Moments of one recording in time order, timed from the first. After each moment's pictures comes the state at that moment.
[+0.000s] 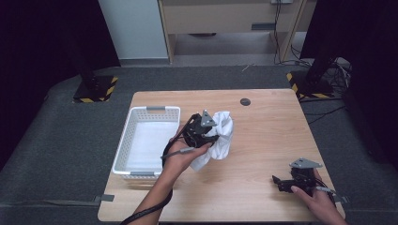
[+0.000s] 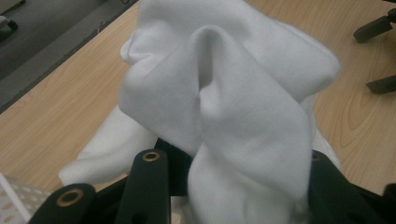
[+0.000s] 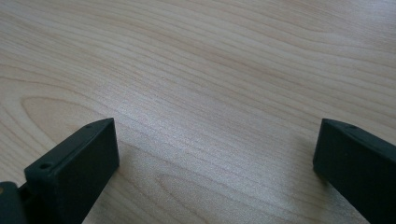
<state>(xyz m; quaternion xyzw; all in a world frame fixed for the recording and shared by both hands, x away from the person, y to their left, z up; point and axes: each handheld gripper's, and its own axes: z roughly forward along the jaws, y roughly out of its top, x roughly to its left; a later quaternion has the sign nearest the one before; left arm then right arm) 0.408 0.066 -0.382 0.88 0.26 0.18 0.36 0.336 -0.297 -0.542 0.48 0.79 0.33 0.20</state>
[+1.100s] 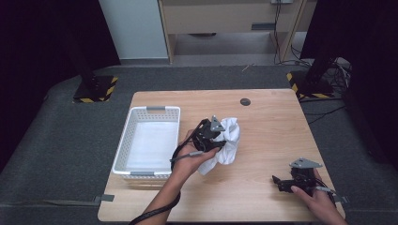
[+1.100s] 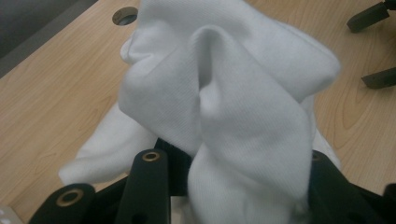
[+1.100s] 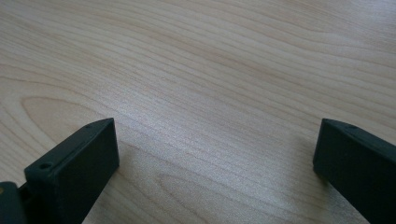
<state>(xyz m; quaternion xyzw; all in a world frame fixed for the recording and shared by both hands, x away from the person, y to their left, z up) 0.410 0.043 -0.406 0.89 0.25 0.16 0.35 0.336 -0.297 -0.542 0.48 0.79 0.33 0.20</state>
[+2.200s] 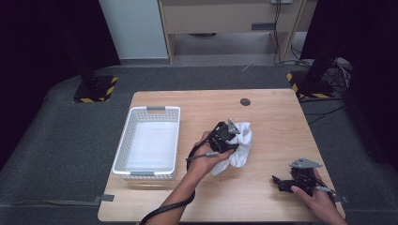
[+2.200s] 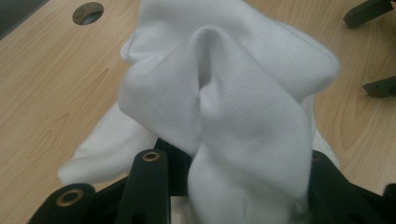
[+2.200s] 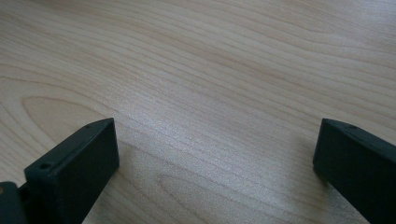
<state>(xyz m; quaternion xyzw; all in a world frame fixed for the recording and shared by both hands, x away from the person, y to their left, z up) 0.423 -0.003 -0.431 0.90 0.24 0.14 0.33 0.336 -0.297 -0.542 0.48 0.79 0.33 0.20</state>
